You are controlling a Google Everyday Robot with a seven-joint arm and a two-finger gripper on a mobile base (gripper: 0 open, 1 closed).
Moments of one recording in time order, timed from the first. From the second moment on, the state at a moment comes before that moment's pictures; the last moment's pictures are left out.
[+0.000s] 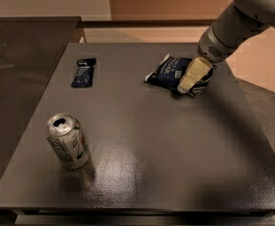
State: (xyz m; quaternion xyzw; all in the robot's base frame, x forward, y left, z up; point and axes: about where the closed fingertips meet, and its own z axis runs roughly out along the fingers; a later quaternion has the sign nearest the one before) arm 0.629 -0.167 0.876 -0.51 0.82 0.04 0.24
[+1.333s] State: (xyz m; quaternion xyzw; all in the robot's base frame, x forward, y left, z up) arm 0.646 -0.153 0.862 -0.52 0.83 0.05 0.21
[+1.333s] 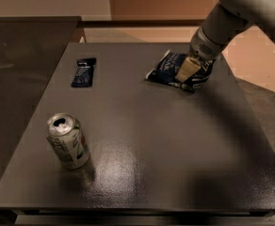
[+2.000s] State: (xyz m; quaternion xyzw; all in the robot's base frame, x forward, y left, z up) arm 0.641 -0.143 0.904 -0.54 0.81 0.05 0.23
